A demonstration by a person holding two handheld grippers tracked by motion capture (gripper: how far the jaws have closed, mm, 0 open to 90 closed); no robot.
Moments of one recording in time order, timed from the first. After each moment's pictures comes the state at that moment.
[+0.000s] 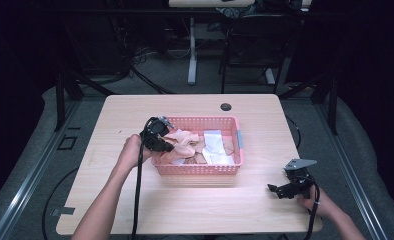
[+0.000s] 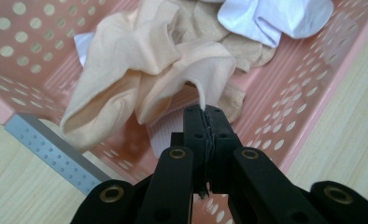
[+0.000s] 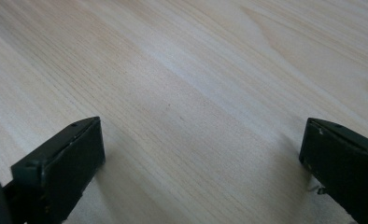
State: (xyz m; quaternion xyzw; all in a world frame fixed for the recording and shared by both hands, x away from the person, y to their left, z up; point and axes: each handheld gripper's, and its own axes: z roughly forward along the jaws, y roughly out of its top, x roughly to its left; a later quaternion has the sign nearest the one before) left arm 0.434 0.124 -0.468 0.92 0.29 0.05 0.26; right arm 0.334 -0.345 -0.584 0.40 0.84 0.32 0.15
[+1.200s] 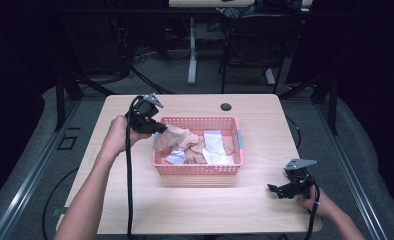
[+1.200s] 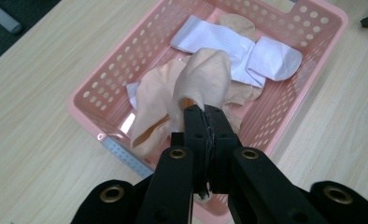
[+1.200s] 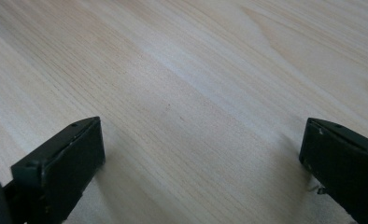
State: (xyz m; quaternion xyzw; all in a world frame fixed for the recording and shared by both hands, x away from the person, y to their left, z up) left arm 0.428 0.145 -0.383 0.91 0.28 0.10 0.29; right arm 0.333 -0.344 -0.584 0.41 0.84 0.32 0.15
